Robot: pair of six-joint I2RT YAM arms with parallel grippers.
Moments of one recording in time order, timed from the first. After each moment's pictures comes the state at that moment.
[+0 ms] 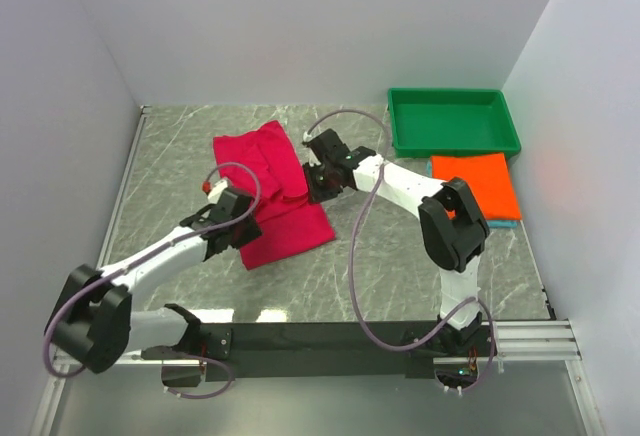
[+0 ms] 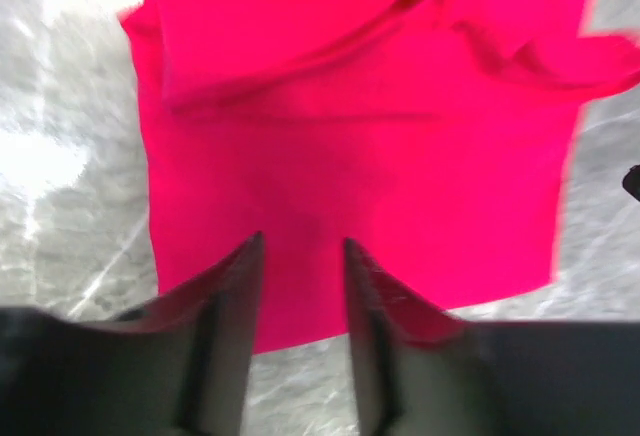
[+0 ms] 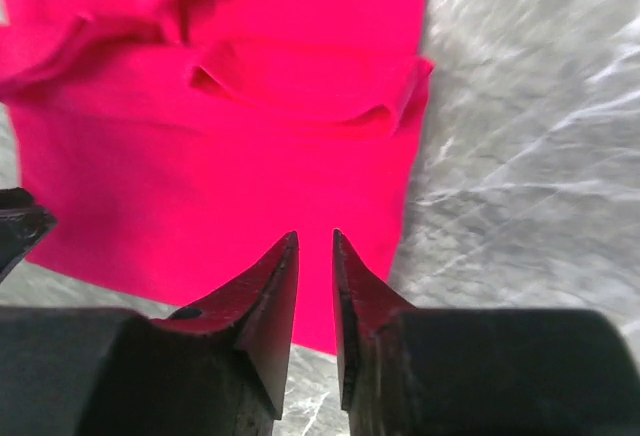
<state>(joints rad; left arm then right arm) -0.49 1.19 0.64 -0.35 -0.21 -0.97 0.68 1.94 1.53 -0.55 -0.10 0.33</state>
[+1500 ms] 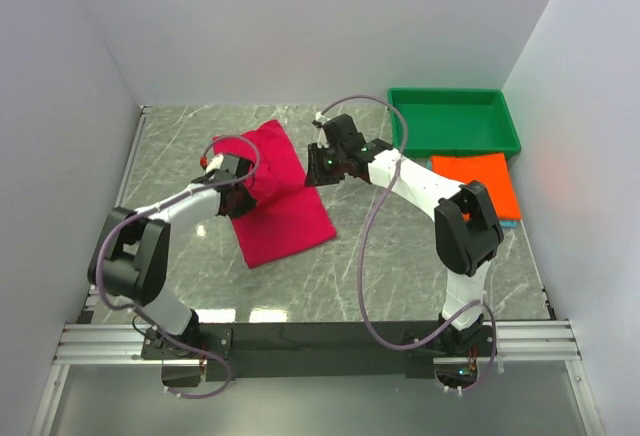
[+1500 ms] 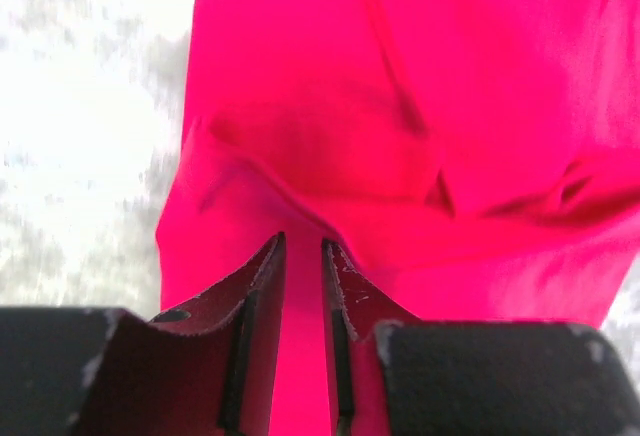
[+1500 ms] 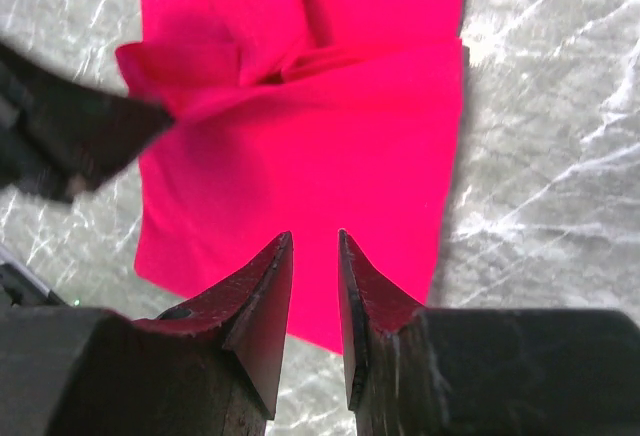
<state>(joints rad) -0.35 1.57 0.90 -0.36 -0.23 -0.92 0.62 1.89 1.52 -0.44 -0.21 0.41</state>
